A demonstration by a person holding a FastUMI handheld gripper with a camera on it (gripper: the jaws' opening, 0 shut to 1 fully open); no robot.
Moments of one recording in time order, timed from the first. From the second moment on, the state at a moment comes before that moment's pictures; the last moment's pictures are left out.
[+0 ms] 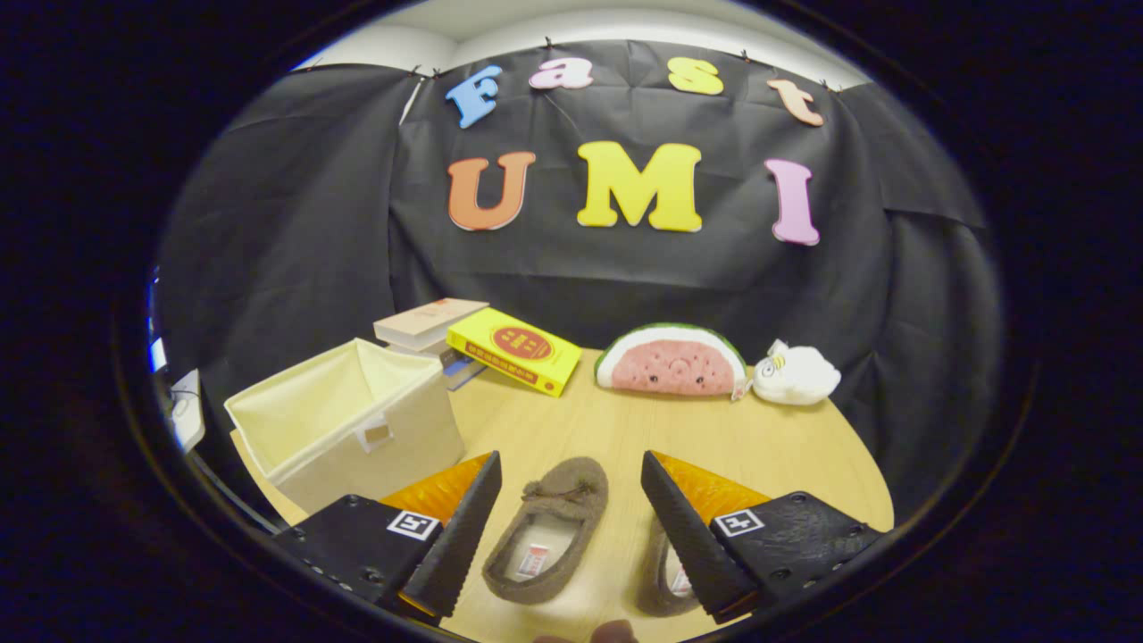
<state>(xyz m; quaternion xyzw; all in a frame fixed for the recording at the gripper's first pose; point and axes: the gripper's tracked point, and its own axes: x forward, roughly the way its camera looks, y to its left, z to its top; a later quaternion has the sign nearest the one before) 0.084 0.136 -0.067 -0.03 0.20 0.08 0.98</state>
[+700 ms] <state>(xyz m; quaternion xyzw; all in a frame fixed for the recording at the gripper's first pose) 0.110 0.130 -0.180 0.03 0.37 0.03 0.93</state>
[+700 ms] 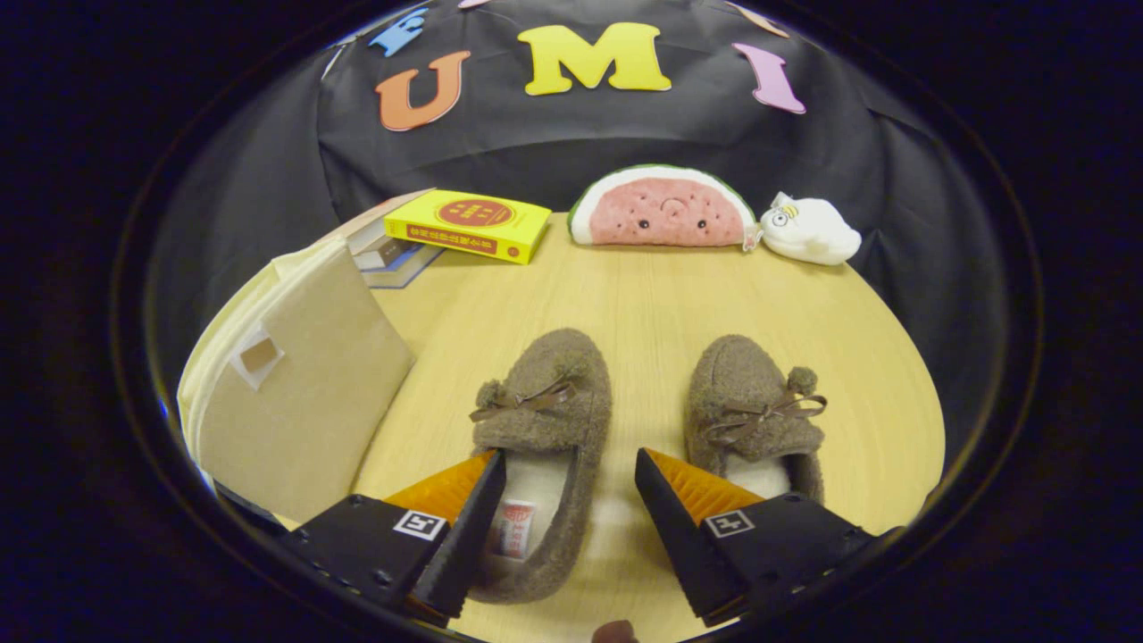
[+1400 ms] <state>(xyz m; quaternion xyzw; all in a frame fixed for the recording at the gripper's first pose) 0.118 0.132 -0.198 0.11 0.40 0.03 0.91</state>
